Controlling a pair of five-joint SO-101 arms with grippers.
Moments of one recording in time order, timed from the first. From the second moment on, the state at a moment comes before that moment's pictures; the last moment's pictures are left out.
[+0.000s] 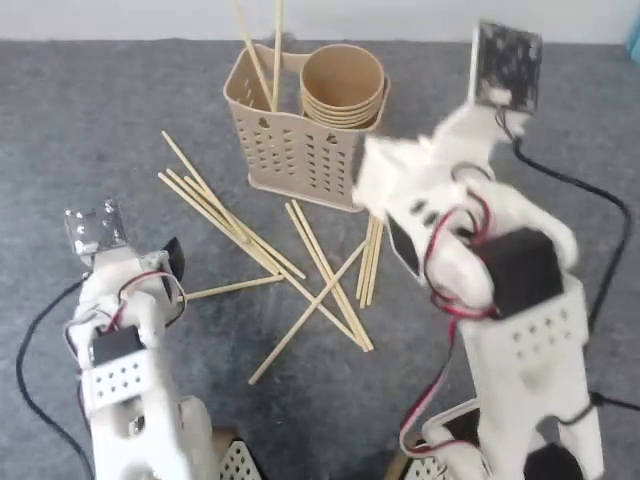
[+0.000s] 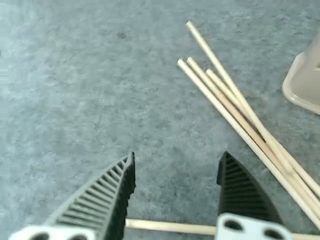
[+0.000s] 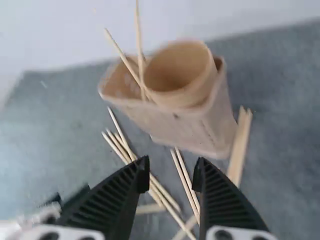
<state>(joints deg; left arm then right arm) -27.6 -56.0 78.5 33.6 1.6 -27.2 -31.0 -8.3 85.5 -28.6</state>
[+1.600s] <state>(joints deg) -20.4 4.0 37.5 60.2 -42.9 -22.4 -35.0 72.5 31.3 -13.5</state>
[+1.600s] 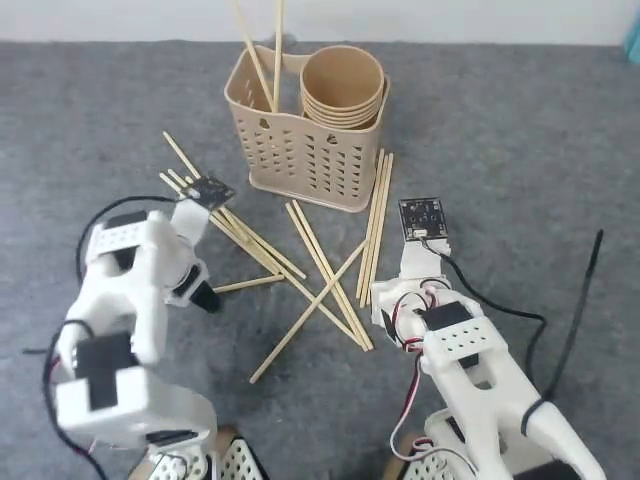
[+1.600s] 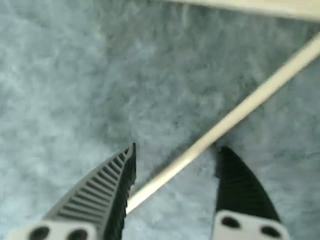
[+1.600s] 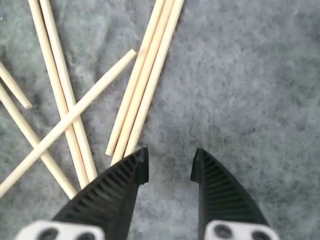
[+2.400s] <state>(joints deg) -14.2 -3.9 27.4 87.6 -38.0 -22.4 -35.0 72.5 30.8 -13.5</state>
